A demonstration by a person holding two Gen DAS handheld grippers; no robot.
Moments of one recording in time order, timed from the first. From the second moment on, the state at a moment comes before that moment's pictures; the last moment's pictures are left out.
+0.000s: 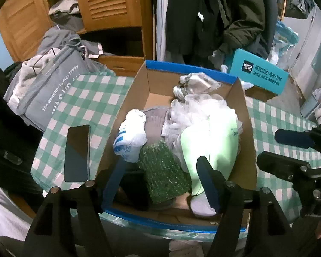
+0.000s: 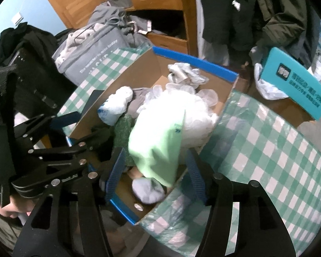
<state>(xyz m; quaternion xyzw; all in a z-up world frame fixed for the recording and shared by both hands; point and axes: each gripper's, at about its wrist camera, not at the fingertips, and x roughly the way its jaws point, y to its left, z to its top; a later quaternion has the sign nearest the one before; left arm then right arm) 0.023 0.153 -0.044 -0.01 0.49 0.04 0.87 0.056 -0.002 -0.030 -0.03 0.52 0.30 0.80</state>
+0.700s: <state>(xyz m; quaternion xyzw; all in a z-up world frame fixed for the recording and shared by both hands) 0.014 0.124 -0.003 -0.02 0.45 0.01 0.89 0.045 -0.048 0.013 -0.03 0.45 0.25 0.86</state>
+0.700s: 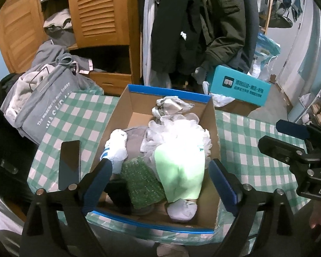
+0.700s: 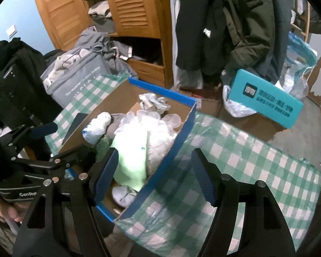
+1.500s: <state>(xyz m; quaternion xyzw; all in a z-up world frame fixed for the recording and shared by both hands) 0.014 0.091 0.005 0.01 0.44 -0.01 0.90 0.043 -0.101 0.019 -0.01 0.42 0.19 0.88</state>
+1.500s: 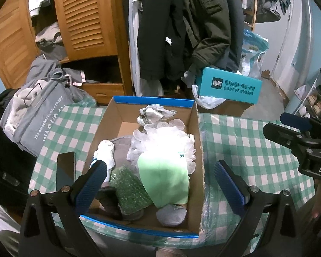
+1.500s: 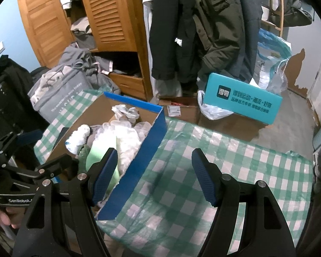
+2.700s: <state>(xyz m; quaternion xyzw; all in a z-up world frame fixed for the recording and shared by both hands) 0.019 0.089 -0.005 0.01 0.45 -0.01 0.89 0.050 -0.104 0.008 -0.01 0.43 0.20 0.88</state>
